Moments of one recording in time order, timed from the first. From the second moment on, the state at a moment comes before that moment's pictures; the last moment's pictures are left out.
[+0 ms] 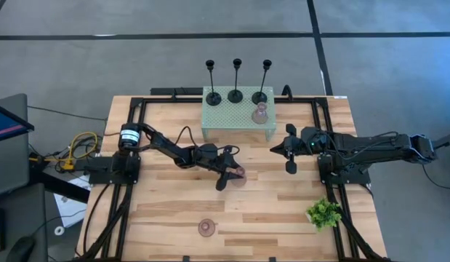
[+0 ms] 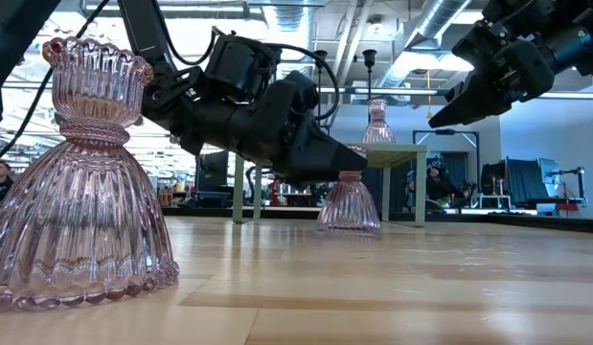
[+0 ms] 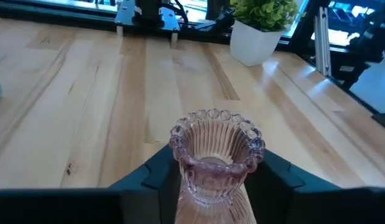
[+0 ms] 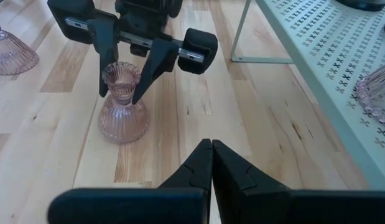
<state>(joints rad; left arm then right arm) -0.01 1.86 0.83 0.92 0.24 -0.06 -0.13 0.77 0.38 -0.12 0.00 -0.10</state>
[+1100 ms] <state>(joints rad) 0.15 1.34 0.91 0.61 0.07 0.12 -0.13 0.77 0.38 -0.12 0.00 -0.10</state>
